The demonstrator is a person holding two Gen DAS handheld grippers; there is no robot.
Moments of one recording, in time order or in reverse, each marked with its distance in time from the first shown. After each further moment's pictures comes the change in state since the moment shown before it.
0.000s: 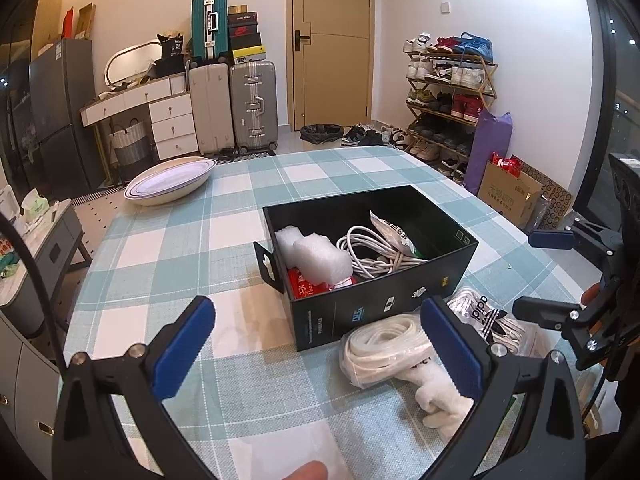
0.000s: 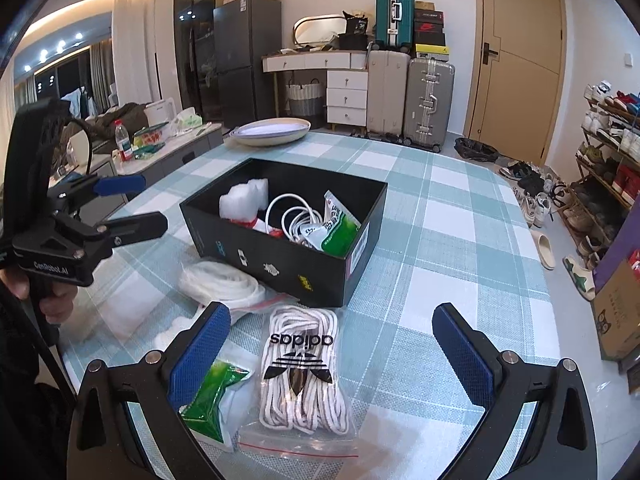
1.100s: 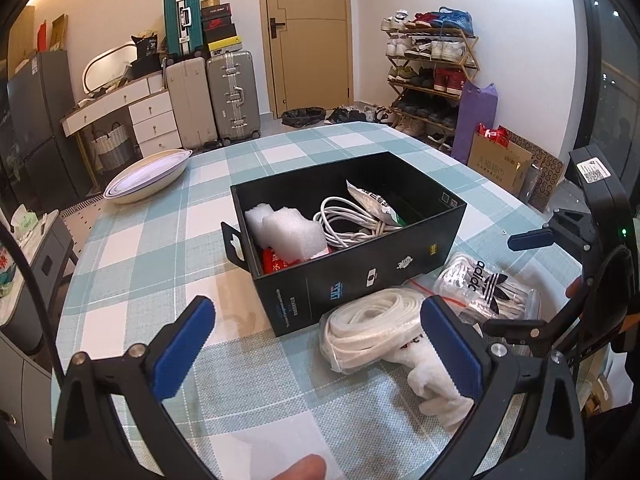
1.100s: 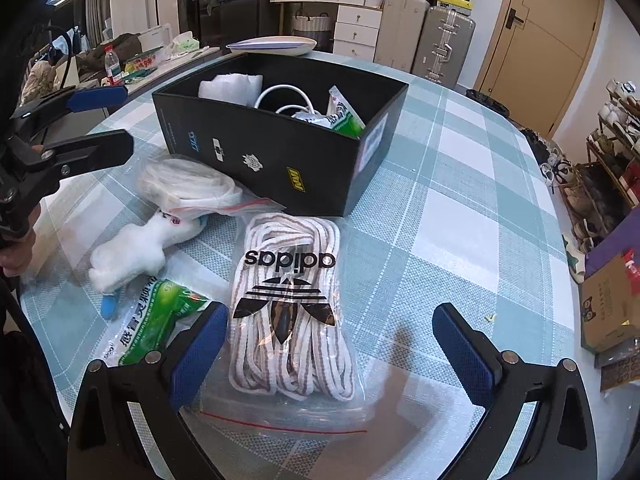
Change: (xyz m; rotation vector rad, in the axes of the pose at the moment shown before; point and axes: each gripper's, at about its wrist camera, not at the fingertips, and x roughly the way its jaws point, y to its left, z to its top) left arm 0.015 -0.019 -0.011 0.090 0.056 -0.023; right arm 0.052 0.003 -0.030 -0.079 0.245 -0.047
